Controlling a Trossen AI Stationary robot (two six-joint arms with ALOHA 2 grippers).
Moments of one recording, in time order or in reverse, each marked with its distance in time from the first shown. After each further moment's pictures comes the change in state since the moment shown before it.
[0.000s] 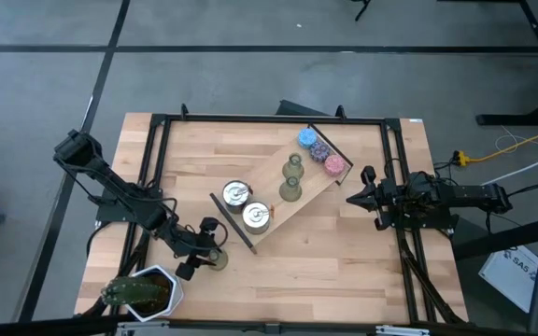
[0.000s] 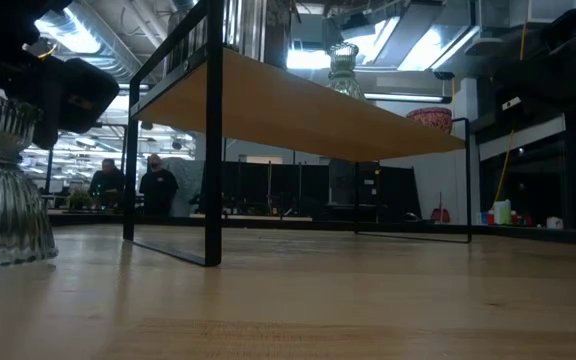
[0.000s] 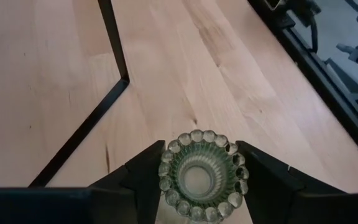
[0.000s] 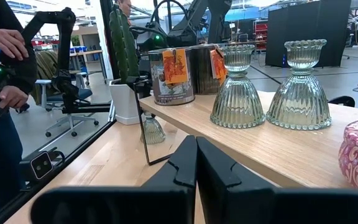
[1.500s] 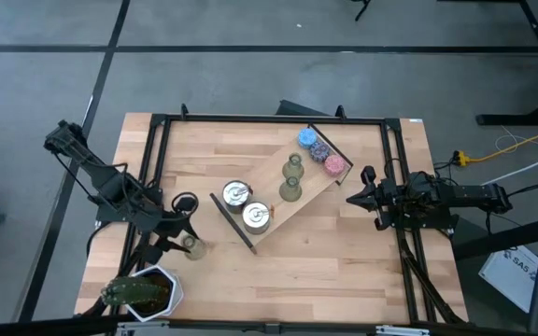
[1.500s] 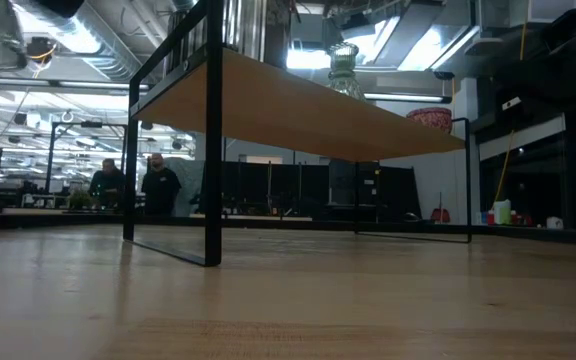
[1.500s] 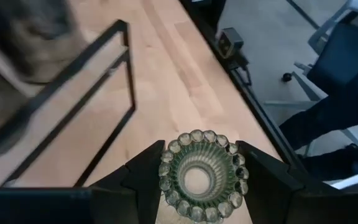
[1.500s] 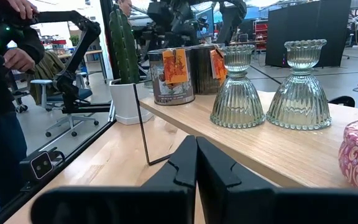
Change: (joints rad) left arm -0.009 -0.395 0.314 -0.656 0.058 0.001; right arm 0.000 0.000 0.000 0.000 0.000 0.000
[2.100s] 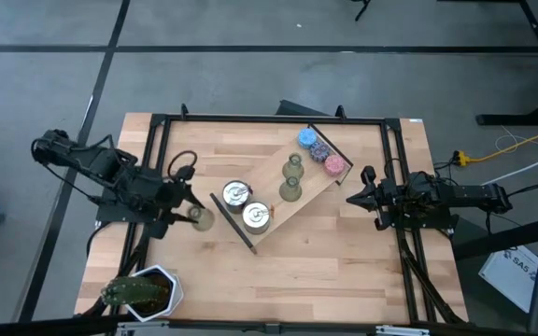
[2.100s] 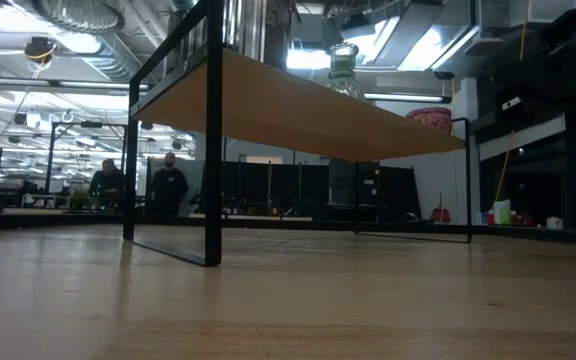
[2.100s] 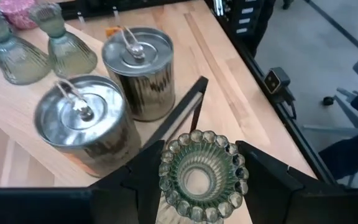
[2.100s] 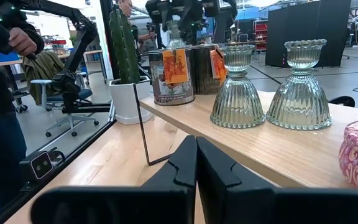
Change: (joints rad) left arm 0.263 -0.002 0.235 -0.185 0.038 0.166; right arm 0.000 0.000 0.000 0.000 0.000 0.000
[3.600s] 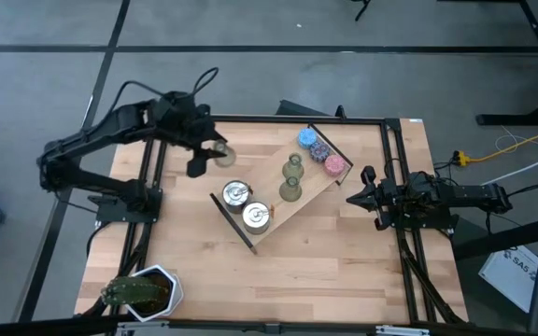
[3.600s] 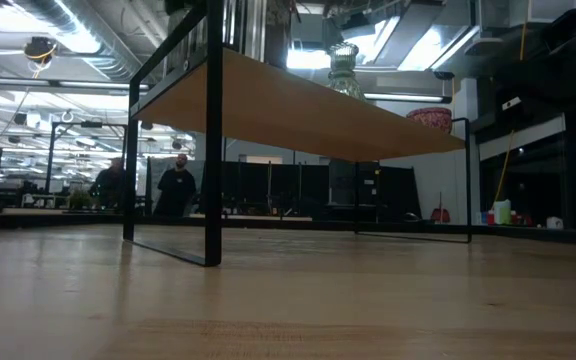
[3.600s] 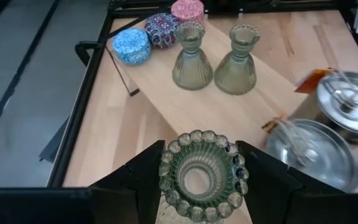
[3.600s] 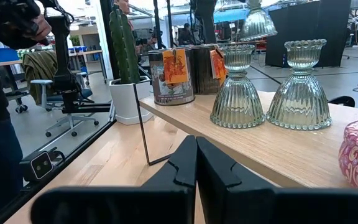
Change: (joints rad) left arm 0.744 0.279 0.318 -0.100 0.260 0.325; right arm 0.000 0.000 0.000 0.000 0.000 0.000
